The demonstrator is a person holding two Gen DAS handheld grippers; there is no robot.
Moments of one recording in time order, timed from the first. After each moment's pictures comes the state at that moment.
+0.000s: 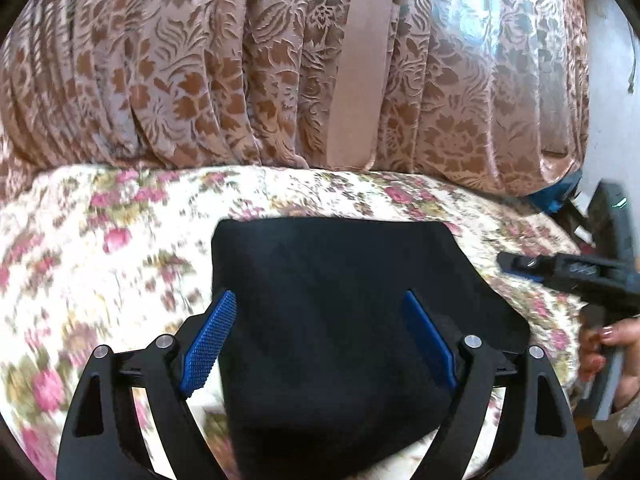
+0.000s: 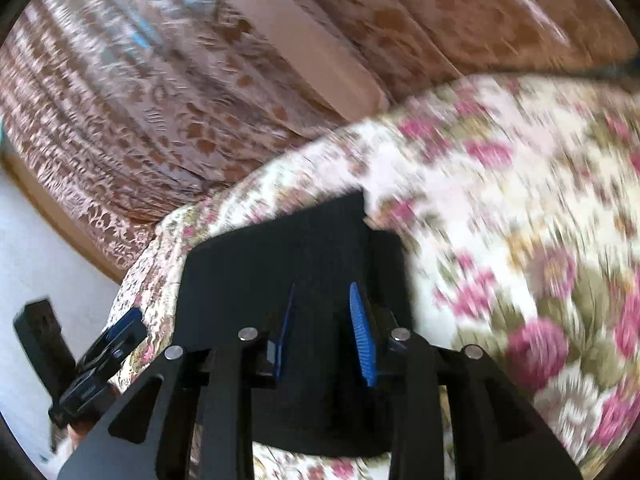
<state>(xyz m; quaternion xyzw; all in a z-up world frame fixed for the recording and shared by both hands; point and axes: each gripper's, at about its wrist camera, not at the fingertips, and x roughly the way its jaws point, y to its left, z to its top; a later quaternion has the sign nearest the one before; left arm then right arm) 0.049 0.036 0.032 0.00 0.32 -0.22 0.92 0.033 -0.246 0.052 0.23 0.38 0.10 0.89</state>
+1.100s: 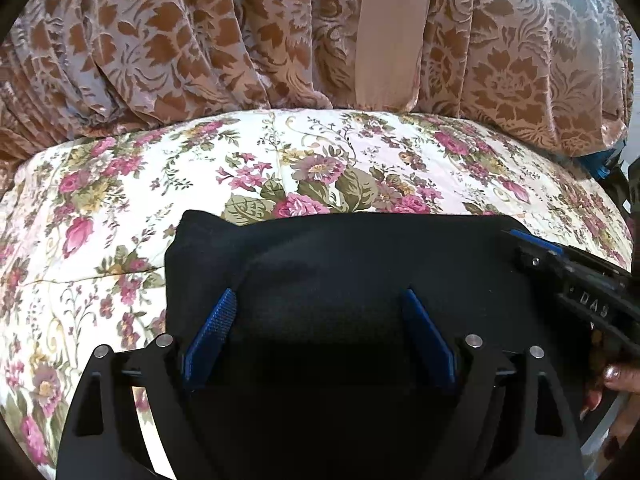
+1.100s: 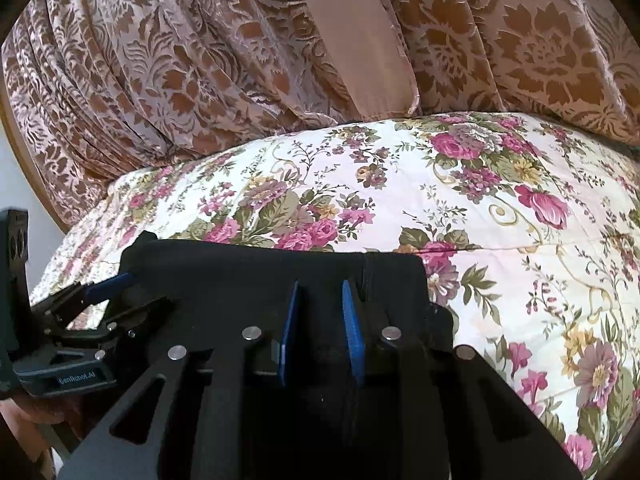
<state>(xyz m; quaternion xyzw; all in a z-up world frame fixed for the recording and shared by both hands) 0.136 -0.001 -0.036 0.04 0.40 -0.19 0.90 0.105 -0.214 -0.012 0.13 0.40 0.07 0.90</state>
